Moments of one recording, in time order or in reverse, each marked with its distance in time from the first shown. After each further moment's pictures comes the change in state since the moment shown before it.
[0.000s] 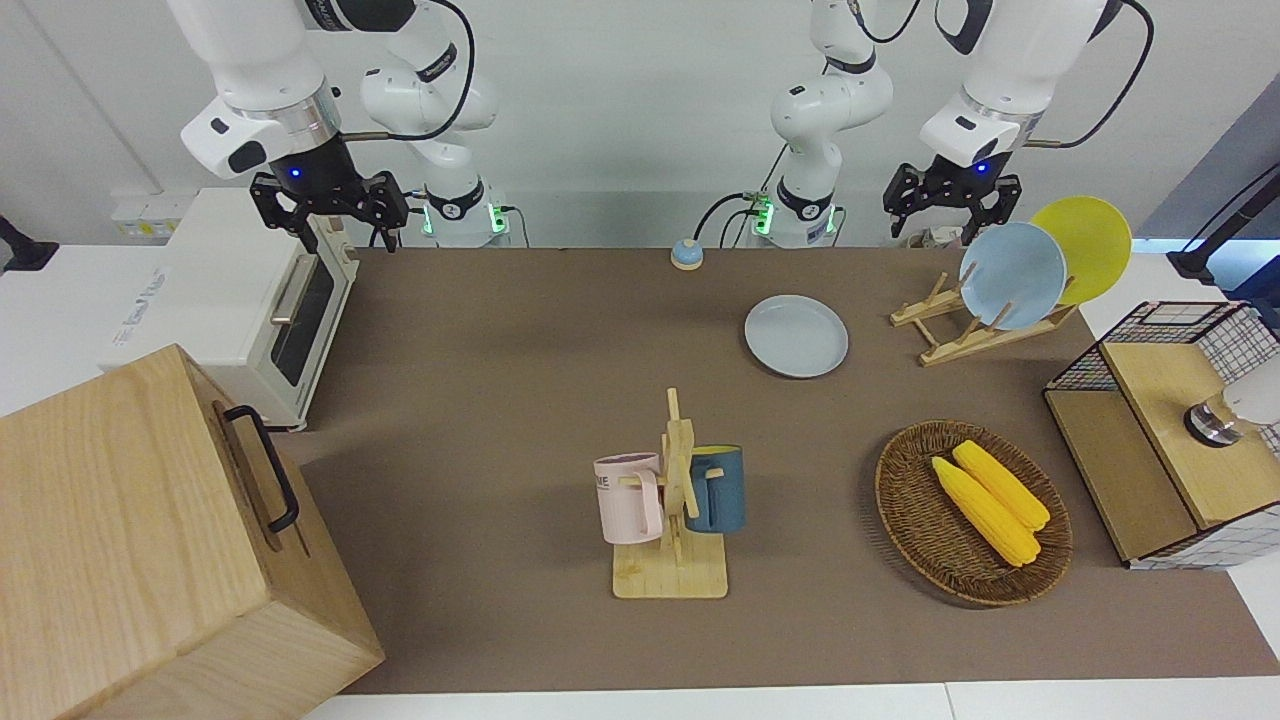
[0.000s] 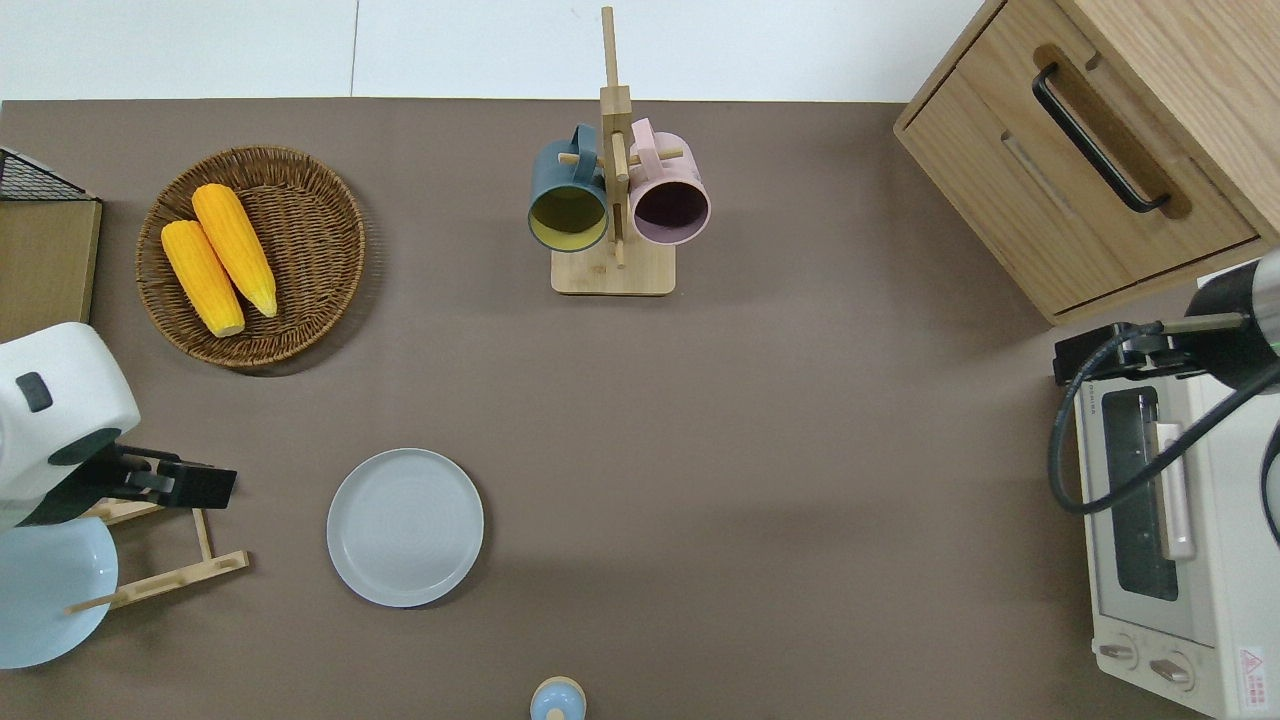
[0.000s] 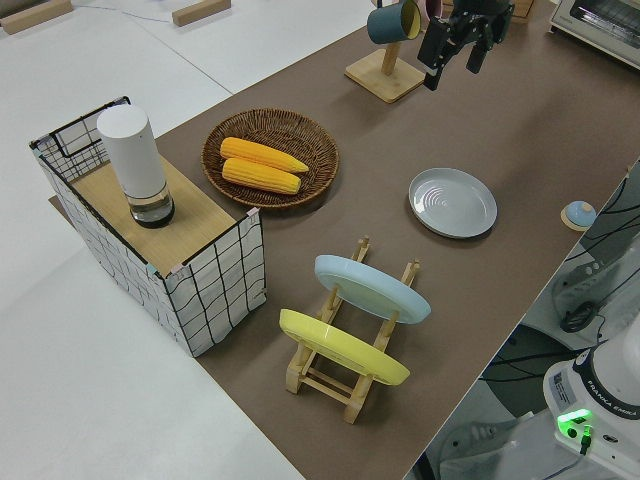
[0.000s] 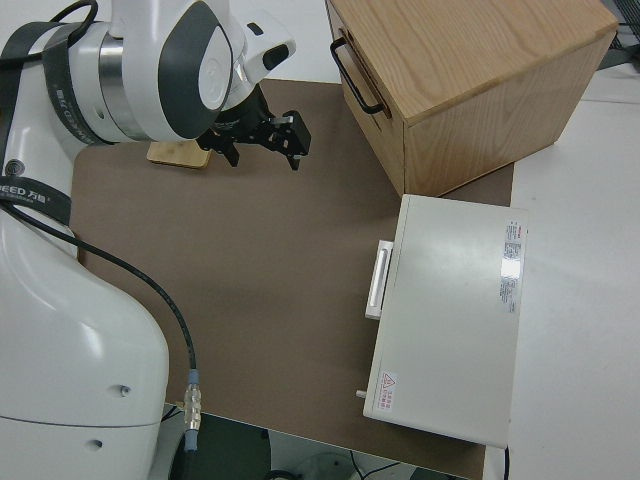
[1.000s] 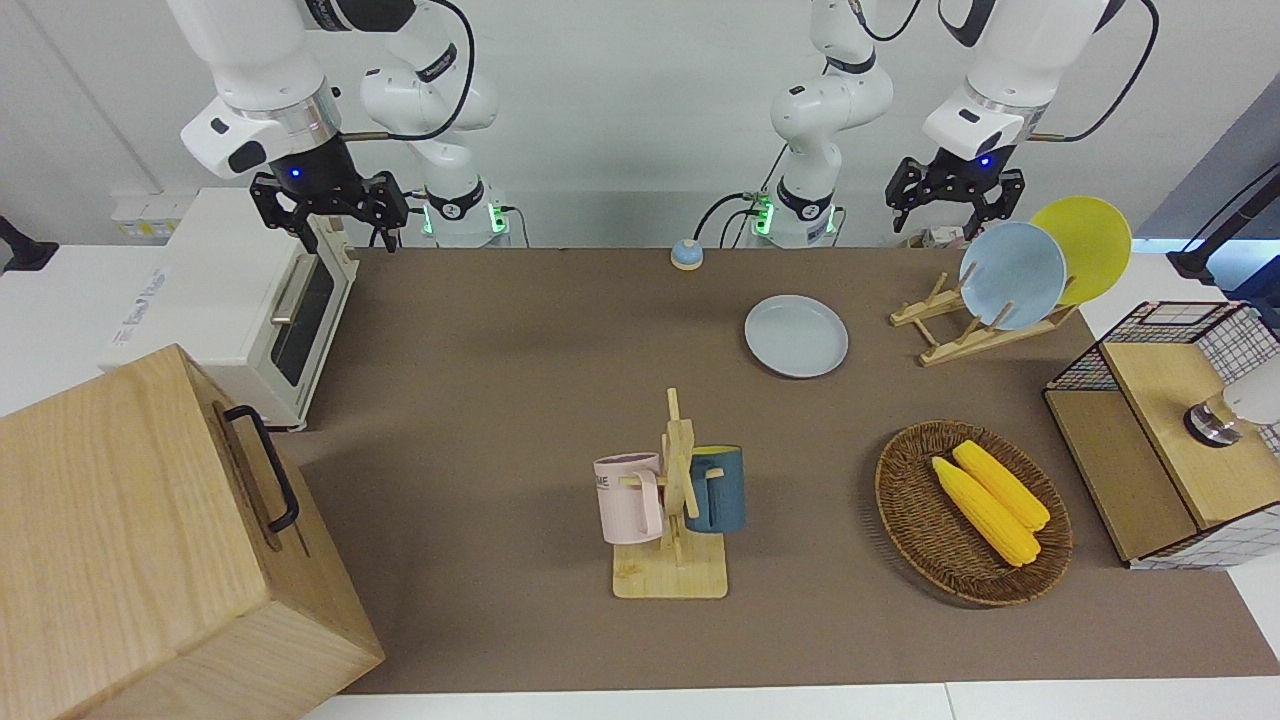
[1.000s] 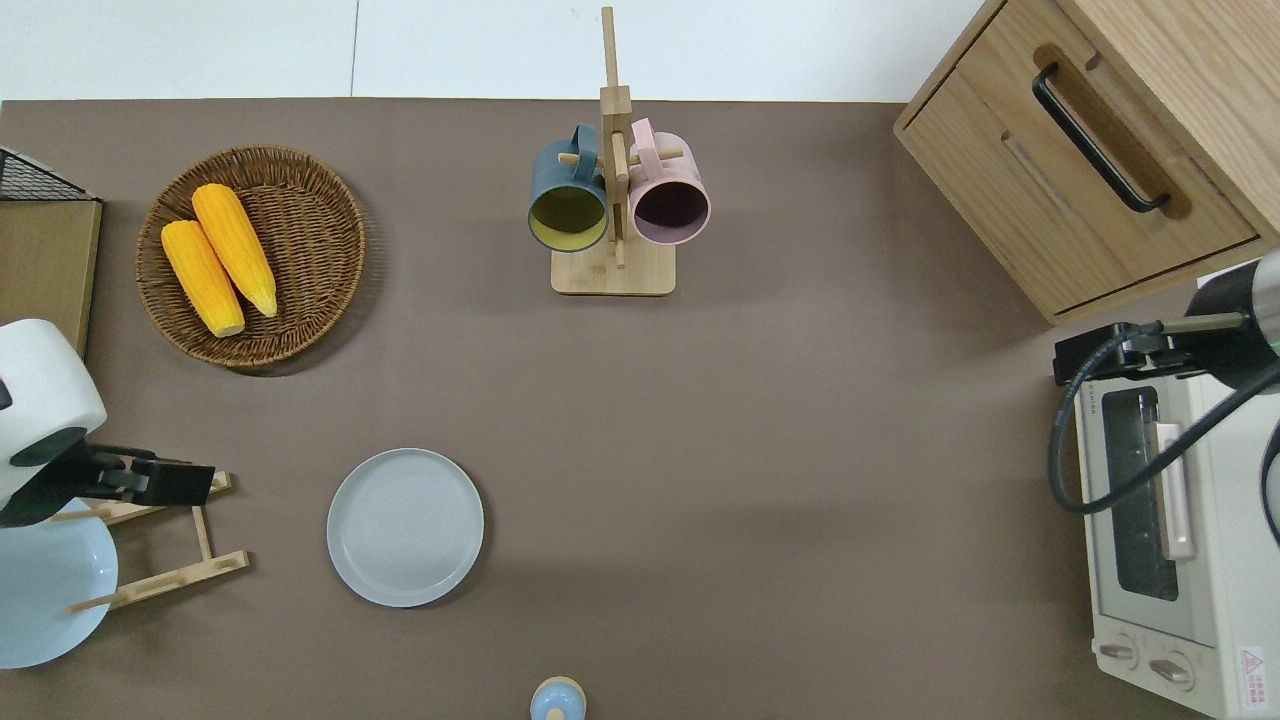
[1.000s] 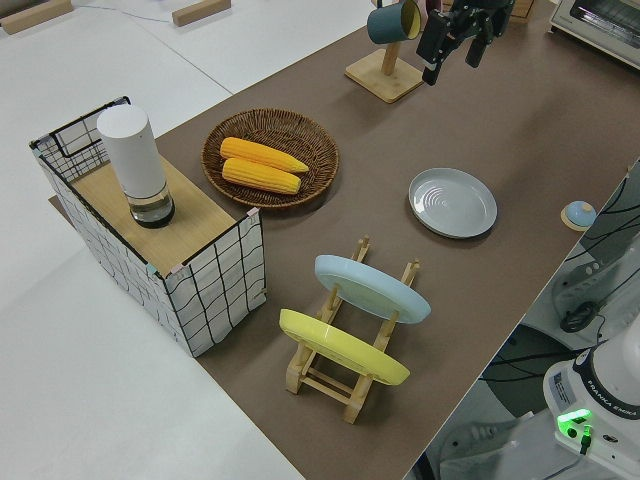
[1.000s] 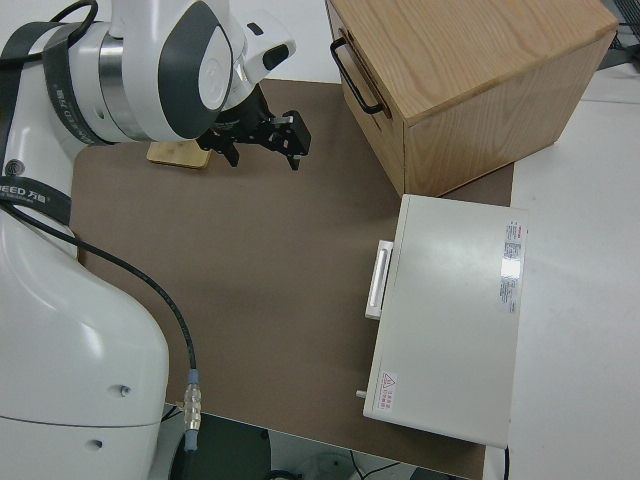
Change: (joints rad) left arm -0.207 -0.003 0.213 0.013 0.004 0.001 0.001; right arm 0.000 0.000 0.000 0.000 0.000 0.000 0.000
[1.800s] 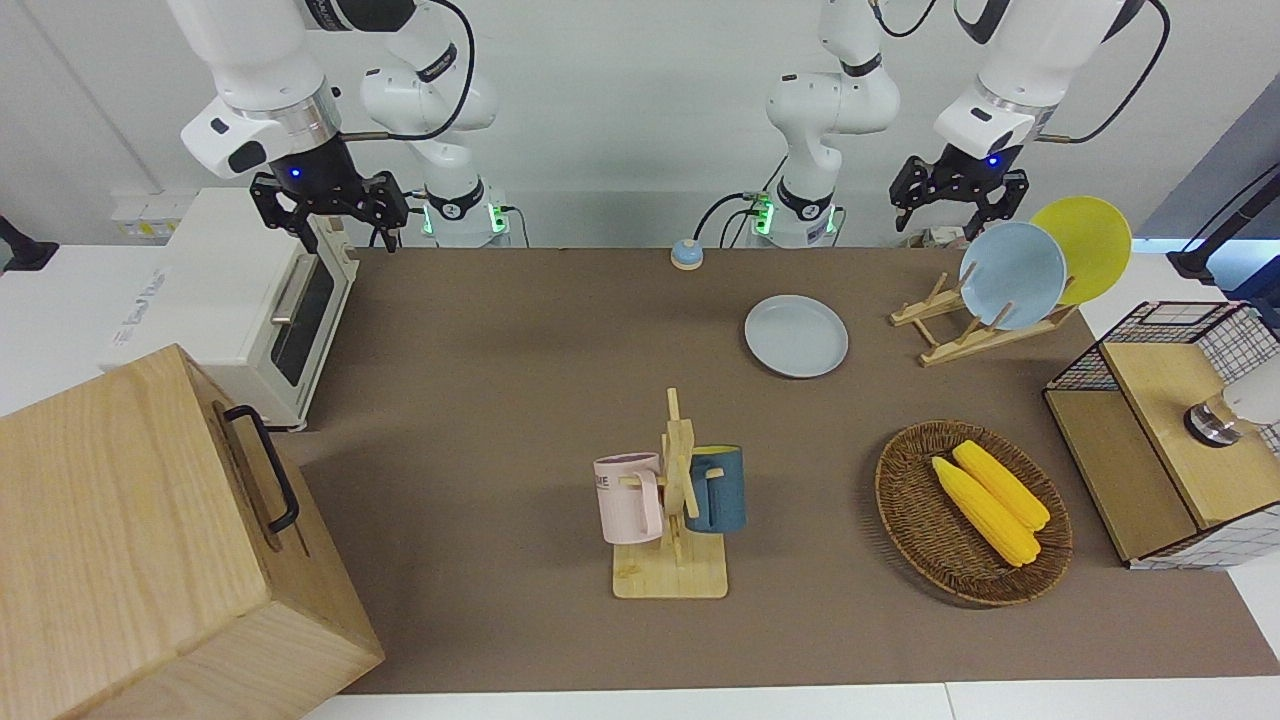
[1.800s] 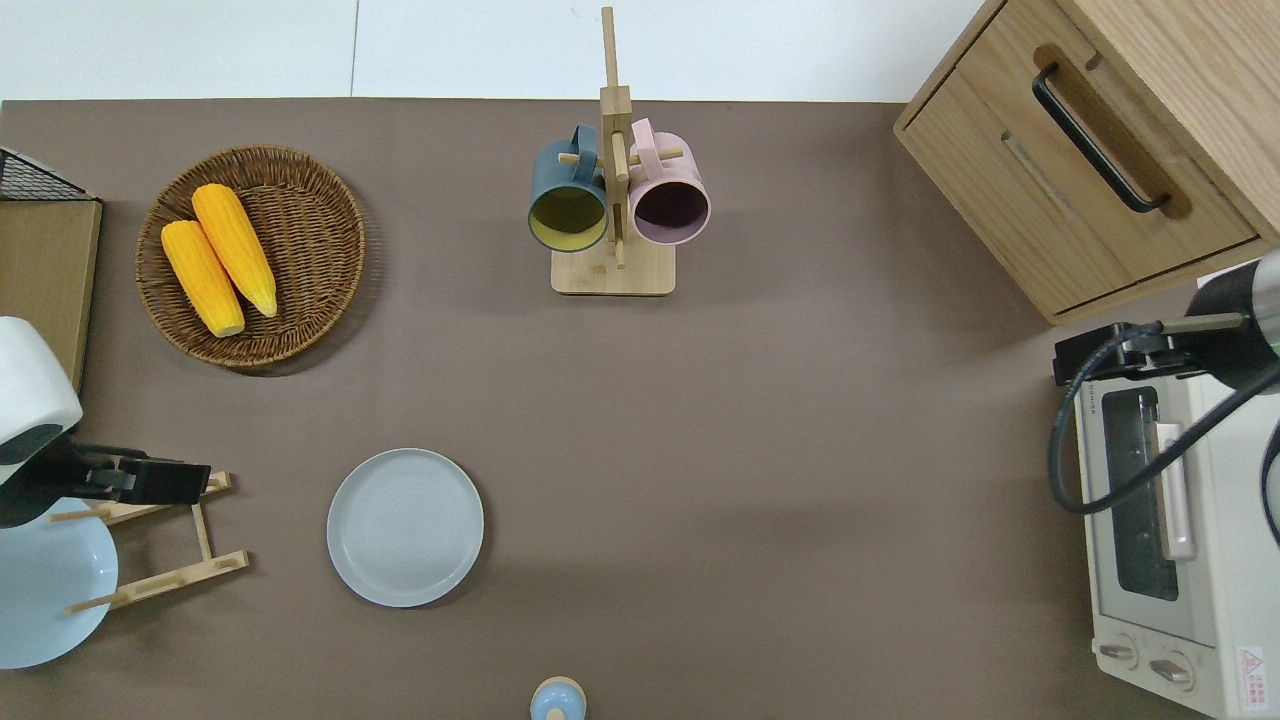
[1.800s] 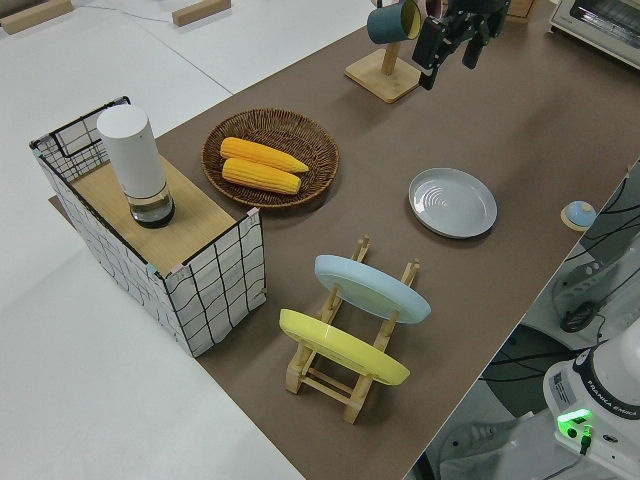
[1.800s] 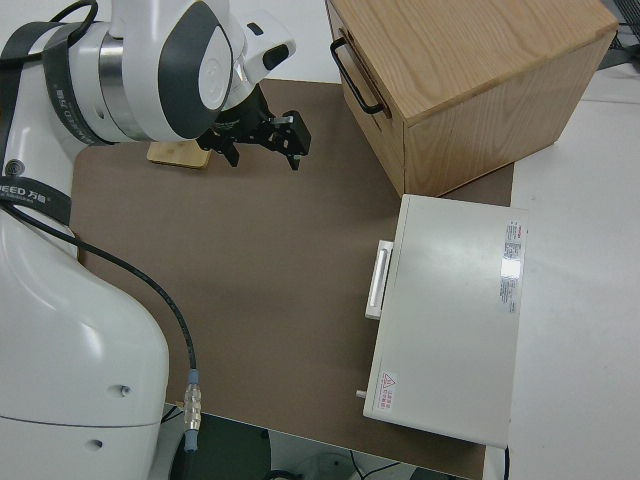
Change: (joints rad) left arm -0.251 0.013 0.222 0.000 0.054 0.000 -0.084; right arm 0.000 0.000 0.000 0.000 0.000 0.000 0.000
